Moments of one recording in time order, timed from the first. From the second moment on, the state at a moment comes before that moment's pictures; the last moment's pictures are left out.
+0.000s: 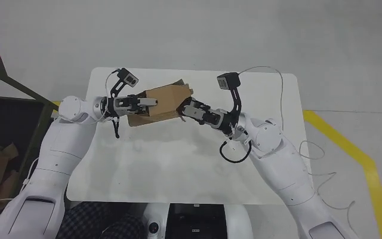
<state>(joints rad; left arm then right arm) 0.95 -0.95 -1.22 -1.21 -0.87 -0.32 -1.45 -1.04 -1.32 0.99 -1.61 0.26 -0.48 0.73</state>
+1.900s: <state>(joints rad) 0.96 -0.97 -1.29 -1.22 -0.97 -0.20 -1.52 -1.02 -1.33 0.99 -1.54 0.37 -0.57 0.73</state>
